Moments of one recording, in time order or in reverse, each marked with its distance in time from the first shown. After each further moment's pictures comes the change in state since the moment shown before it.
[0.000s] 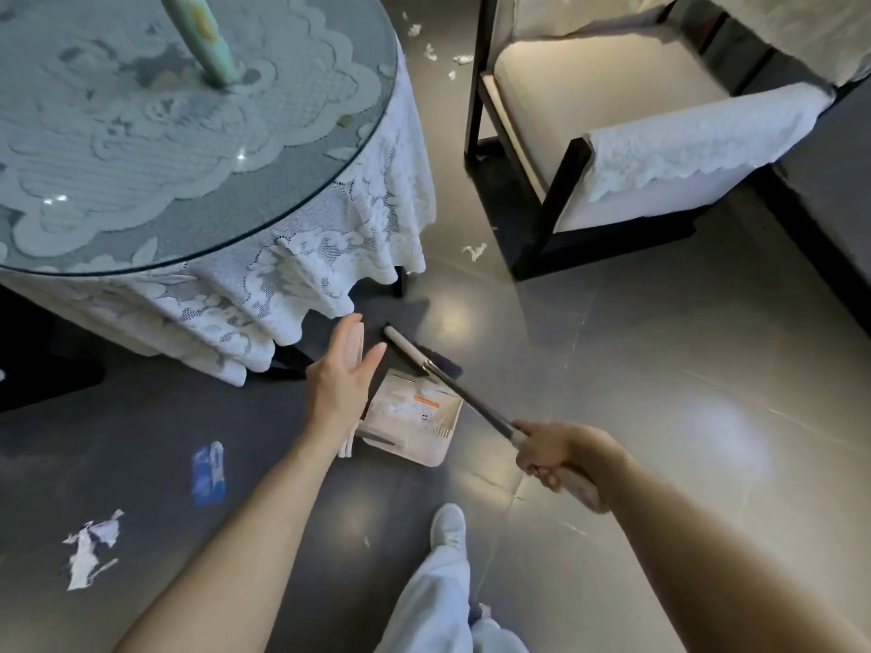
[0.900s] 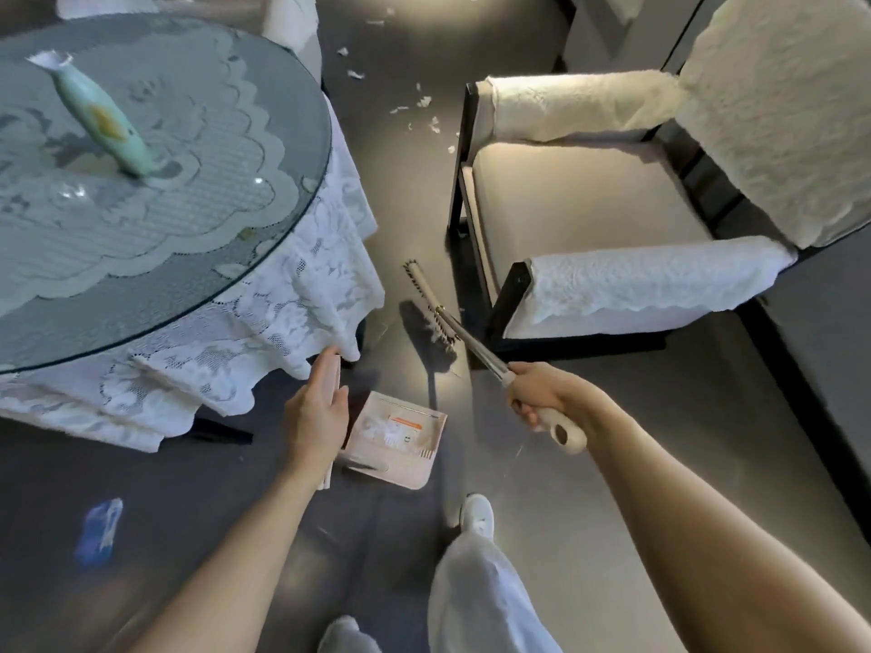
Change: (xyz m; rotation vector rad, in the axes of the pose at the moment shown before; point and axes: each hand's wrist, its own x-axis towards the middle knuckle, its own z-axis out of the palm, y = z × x) left_hand 0.112 0.134 0.151 0.048 0.170 -0.049; right_hand -0.010 -0.068 -0.320 0.130 0.226 -0.210
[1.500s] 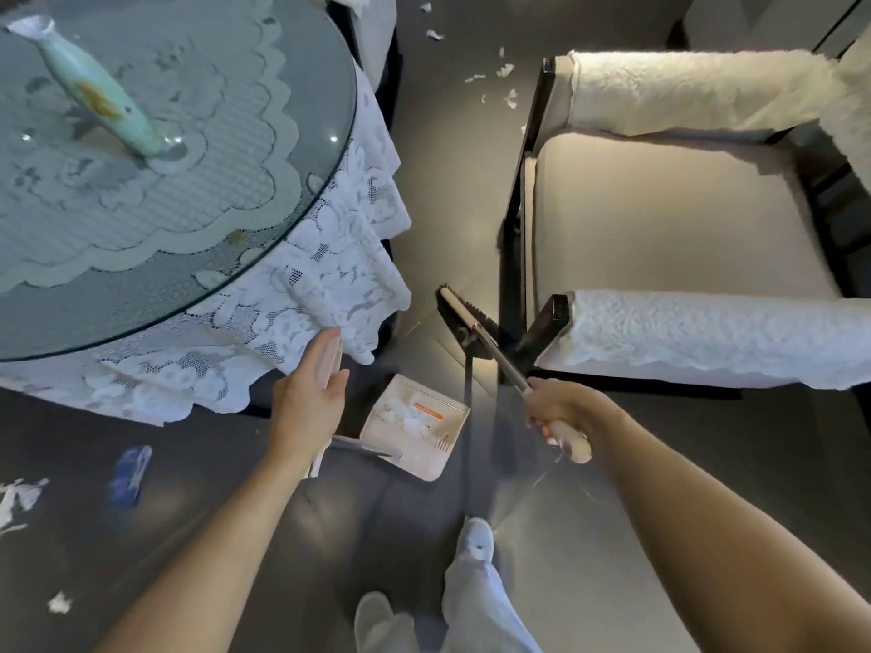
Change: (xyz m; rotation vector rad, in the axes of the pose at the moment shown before) left_hand 0.072 0.031 0.041 0.091 0.110 -0.143; right_hand 0.135 -0.024 -0.075 -0.523 -0.139 0.079
